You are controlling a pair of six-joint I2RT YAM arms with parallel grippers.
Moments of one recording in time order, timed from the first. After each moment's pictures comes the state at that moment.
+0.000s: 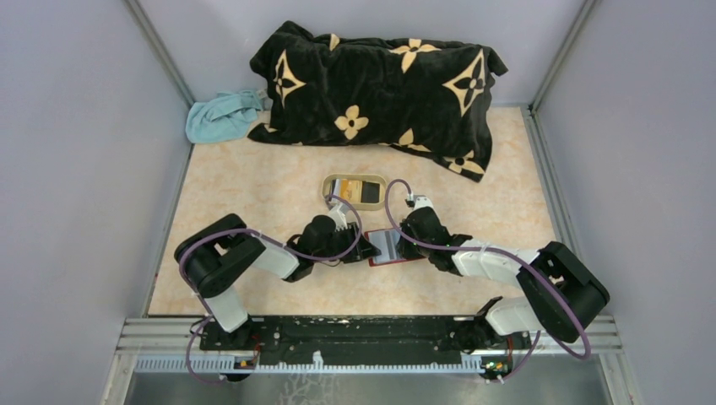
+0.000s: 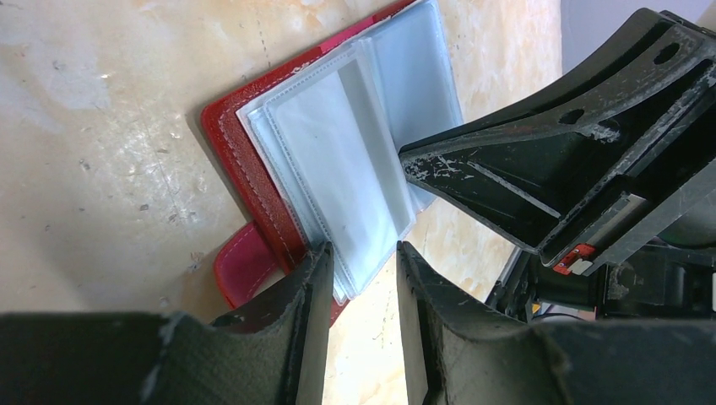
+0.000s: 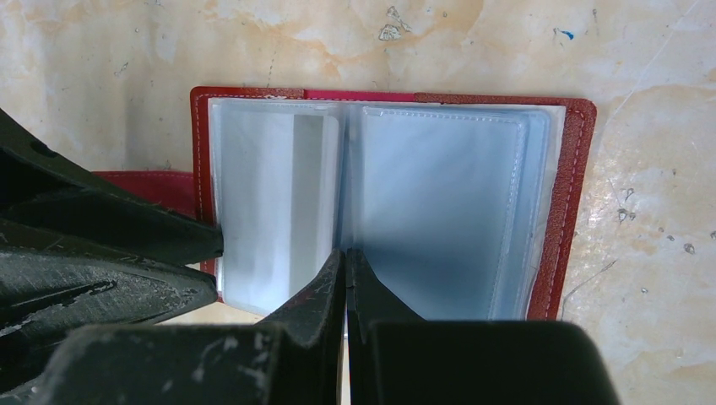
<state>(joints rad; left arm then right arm) -0.84 1.73 0.47 0.82 0.22 -0.94 0.70 1.33 0.47 0.07 0.06 0.58</state>
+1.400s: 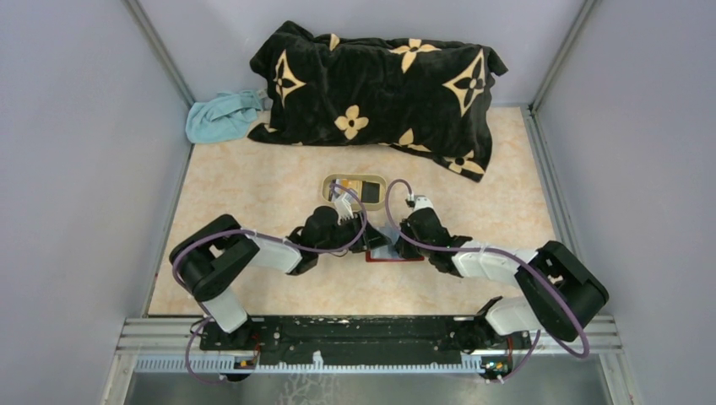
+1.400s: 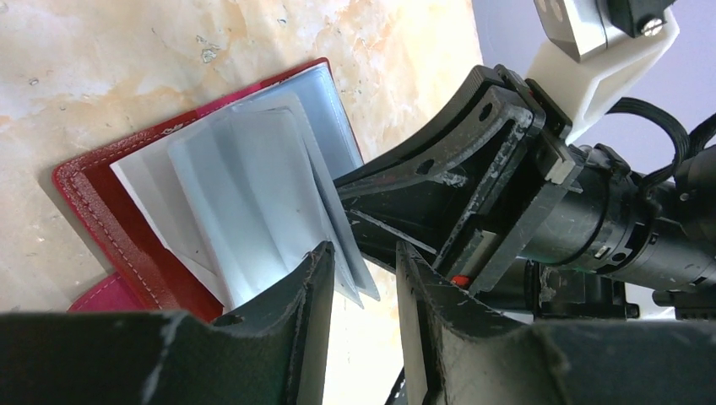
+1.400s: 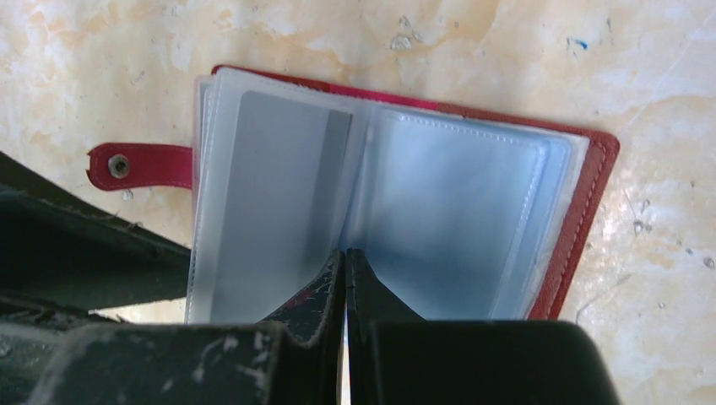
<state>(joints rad) -0.85 1.69 0.55 0.84 0.26 -0.96 0.70 1.34 0.46 0.13 0.05 0.59</state>
